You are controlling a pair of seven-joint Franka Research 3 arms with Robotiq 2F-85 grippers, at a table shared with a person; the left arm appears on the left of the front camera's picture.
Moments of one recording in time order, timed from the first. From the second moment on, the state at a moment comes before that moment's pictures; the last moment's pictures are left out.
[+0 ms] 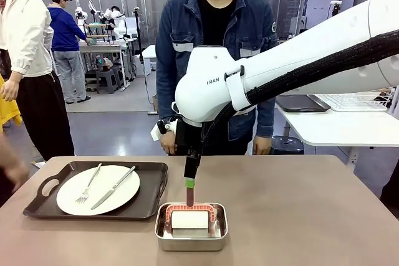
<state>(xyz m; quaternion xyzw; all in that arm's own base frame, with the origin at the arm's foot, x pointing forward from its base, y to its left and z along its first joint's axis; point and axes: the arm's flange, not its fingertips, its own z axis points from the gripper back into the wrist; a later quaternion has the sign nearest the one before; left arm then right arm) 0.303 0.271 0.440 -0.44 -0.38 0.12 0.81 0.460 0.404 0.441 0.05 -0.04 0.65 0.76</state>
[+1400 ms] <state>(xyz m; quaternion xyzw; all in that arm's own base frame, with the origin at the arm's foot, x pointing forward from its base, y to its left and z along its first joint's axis) 0.303 0.271 0.440 -0.44 -0.38 0.12 0.81 0.417 0.146 0.457 0.50 -0.20 0.34 0.77</state>
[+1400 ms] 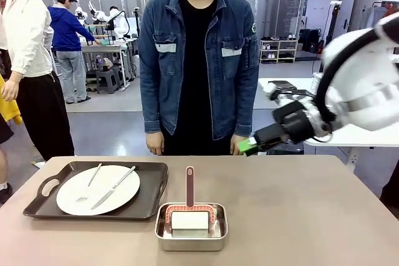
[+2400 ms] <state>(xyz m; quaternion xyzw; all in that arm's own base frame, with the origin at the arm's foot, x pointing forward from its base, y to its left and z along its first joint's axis) 0.303 0.271 0.440 -0.44 -0.38 0.11 0.81 0.272 -0.192 0.404 0.56 -0.28 0.05 0.78</state>
